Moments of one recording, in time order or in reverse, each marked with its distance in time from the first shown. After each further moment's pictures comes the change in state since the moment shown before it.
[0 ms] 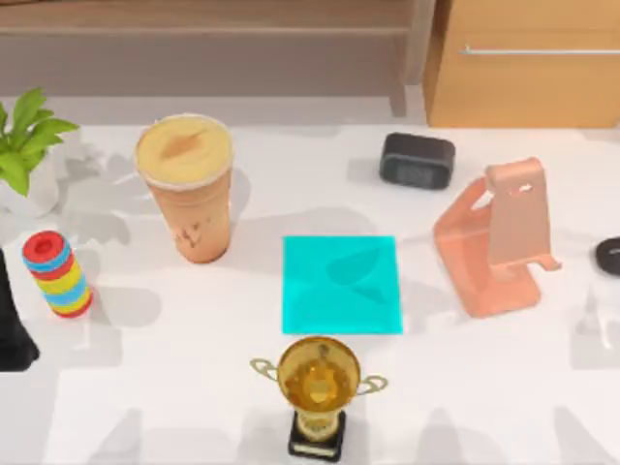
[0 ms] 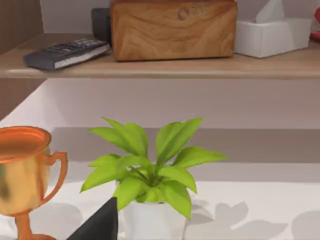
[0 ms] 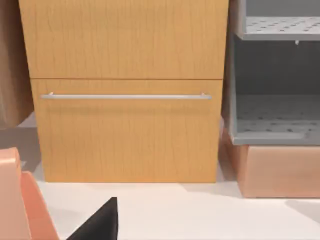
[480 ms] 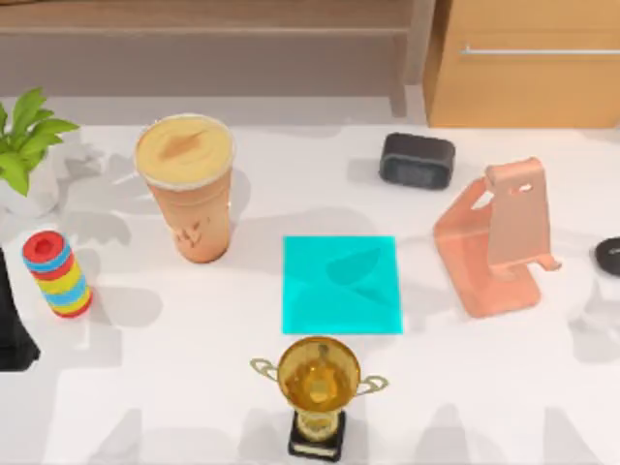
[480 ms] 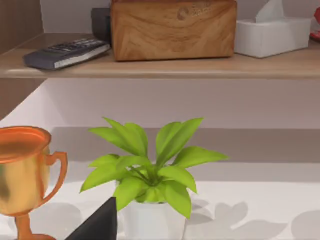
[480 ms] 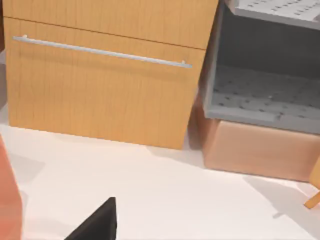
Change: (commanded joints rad) left arm 0.000 0.000 0.000 0.000 0.000 0.000; right arm -0.015 0.187 0.165 -0.119 0.024 -0.168
